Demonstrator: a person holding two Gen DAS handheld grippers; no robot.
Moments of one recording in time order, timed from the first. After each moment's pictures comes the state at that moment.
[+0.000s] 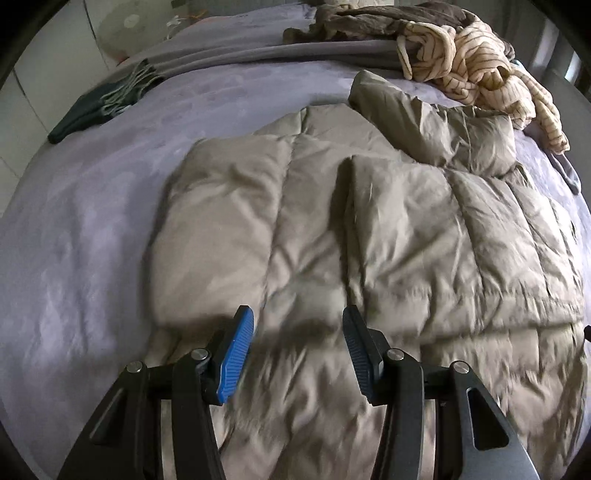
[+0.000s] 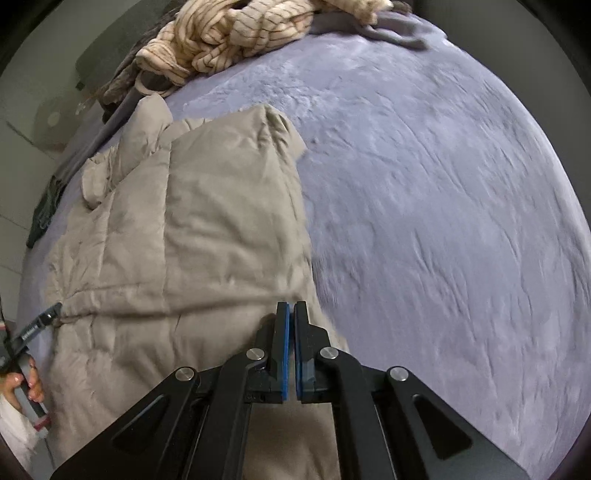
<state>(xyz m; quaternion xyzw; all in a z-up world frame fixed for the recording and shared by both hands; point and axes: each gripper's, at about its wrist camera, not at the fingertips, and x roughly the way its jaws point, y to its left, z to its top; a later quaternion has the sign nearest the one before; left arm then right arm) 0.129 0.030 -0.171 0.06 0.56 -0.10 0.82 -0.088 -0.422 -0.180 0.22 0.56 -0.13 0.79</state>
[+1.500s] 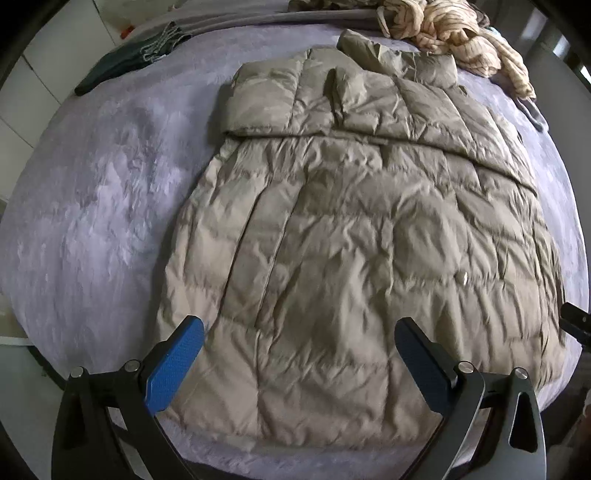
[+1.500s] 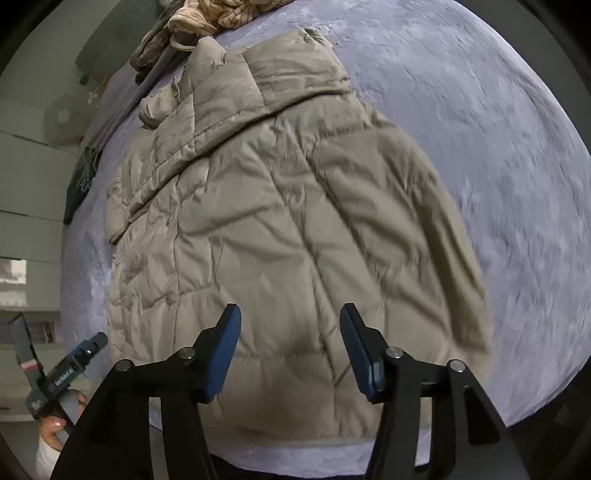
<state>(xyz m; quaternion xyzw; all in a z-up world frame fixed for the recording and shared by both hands) -0.051 0.092 -0.116 0.07 0.62 -0.10 0.77 -0.218 -0.304 -0.135 0.31 0.60 -0.10 0.73</state>
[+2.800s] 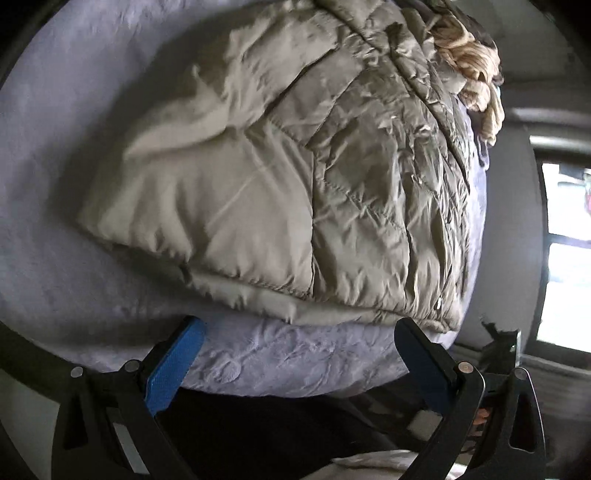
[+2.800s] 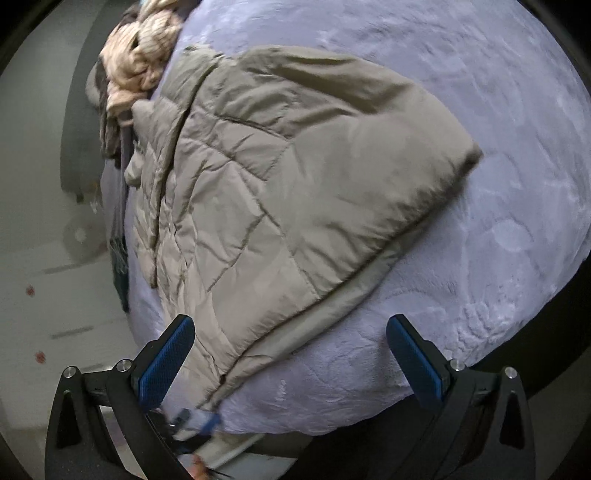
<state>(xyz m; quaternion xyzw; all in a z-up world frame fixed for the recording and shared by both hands) -0.116 0.213 -0.199 -0.24 0.72 -0.21 0.62 -0.346 -0.295 -0.178 0.57 0.48 -0.15 0.65</state>
